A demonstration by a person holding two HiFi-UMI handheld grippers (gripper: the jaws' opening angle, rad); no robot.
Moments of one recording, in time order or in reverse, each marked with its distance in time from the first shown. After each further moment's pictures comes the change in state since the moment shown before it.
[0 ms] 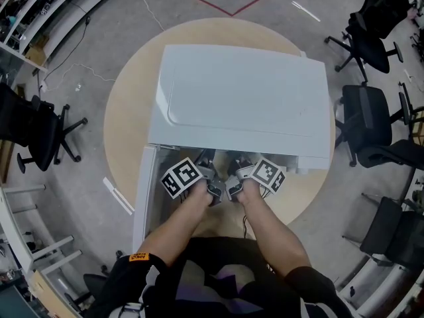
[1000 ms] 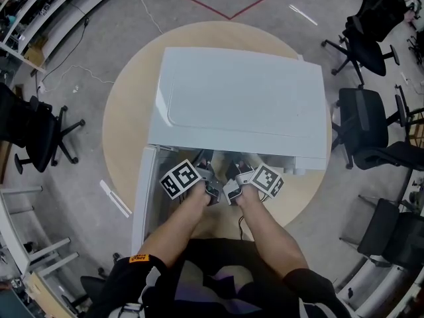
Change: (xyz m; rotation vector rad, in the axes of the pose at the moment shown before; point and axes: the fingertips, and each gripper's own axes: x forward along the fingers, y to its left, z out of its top) left arm 0.002 -0.001 0.003 0.054 -0.023 -0.052; right arm -0.010 0.010 0.000 -0.017 -0.030 0.068
